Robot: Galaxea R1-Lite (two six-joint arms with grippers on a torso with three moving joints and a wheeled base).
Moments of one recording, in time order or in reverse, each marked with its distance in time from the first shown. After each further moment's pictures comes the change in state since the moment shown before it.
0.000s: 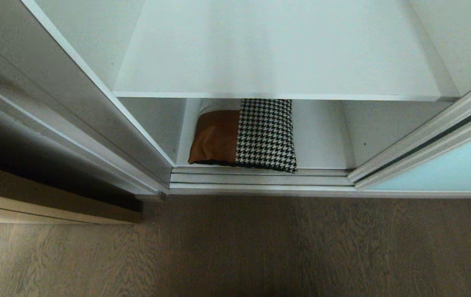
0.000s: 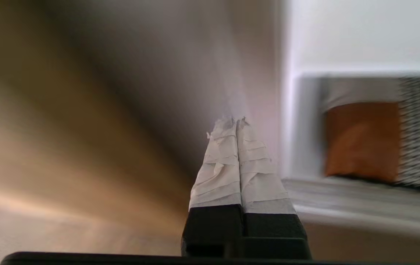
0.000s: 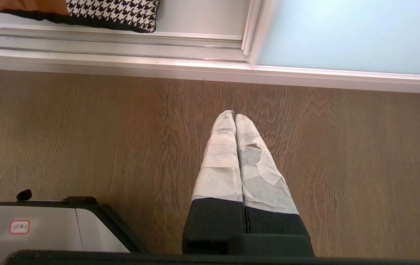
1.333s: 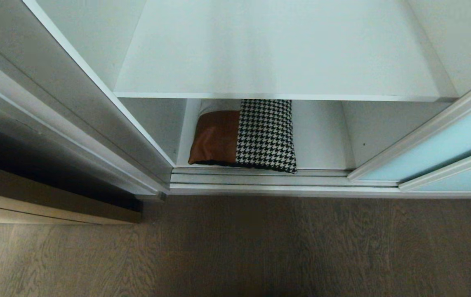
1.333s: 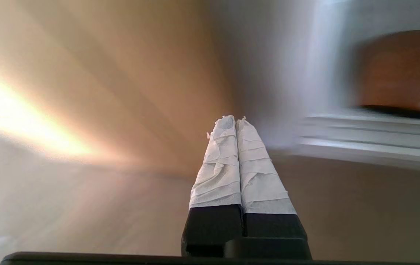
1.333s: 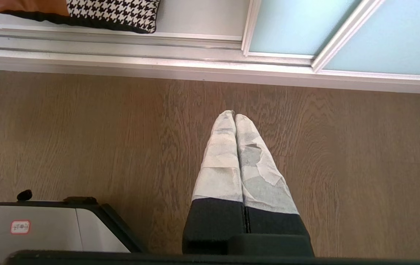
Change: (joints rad) left arm 0.187 -0.505 0.339 0.288 -0.097 -0.080; right arm 0.000 0.000 0.000 0.000 0.000 0.000
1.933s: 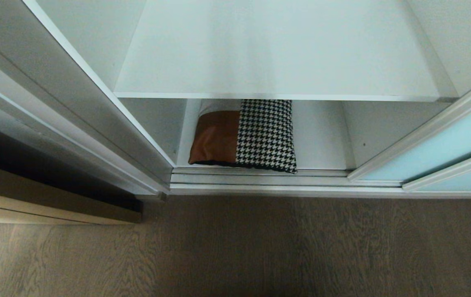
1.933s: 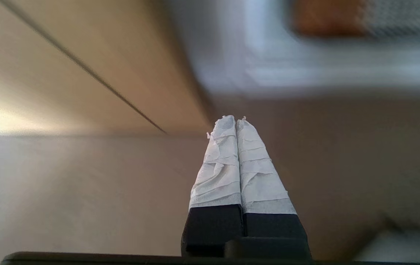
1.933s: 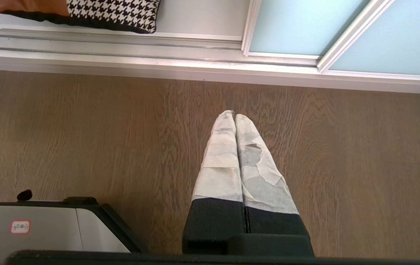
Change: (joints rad) left arm 0.111 -0.244 0.005 0.455 -0.381 -0.089; right arm 0.000 0.000 0.000 0.000 0.000 0.000
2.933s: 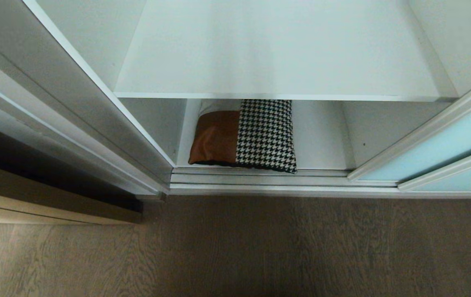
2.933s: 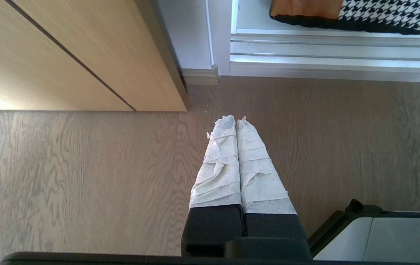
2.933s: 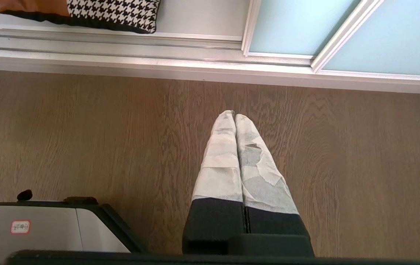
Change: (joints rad) left arm -0.001 -0.033 0.000 0.068 -0.037 -0.075; right arm 0.000 0.000 0.000 0.000 0.000 0.000
